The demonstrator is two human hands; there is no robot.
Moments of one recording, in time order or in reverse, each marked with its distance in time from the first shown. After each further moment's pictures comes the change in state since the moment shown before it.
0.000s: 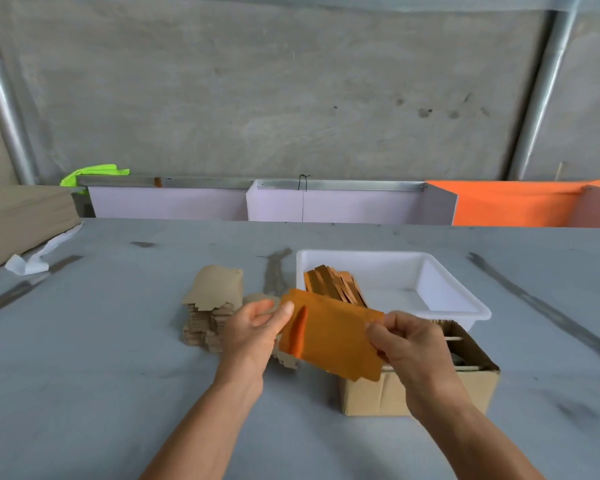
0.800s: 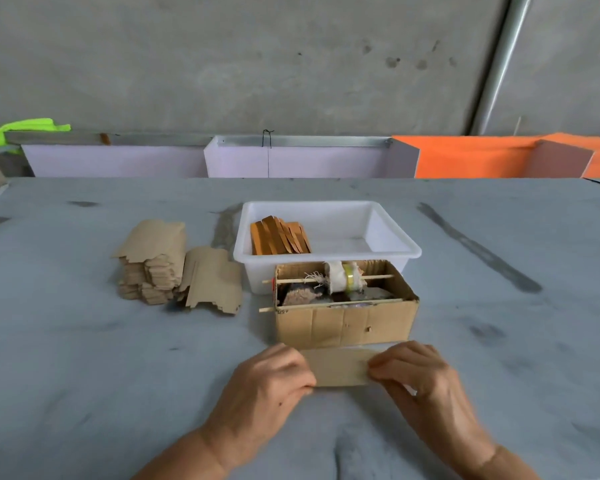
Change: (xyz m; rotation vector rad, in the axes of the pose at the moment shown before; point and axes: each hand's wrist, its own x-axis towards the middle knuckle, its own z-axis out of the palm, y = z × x) left_hand -0.096 -0.068 0.032 0.829 -0.596 1.077; right_hand -0.060 0.076 -0.127 -0.853 -0.118 -0.741
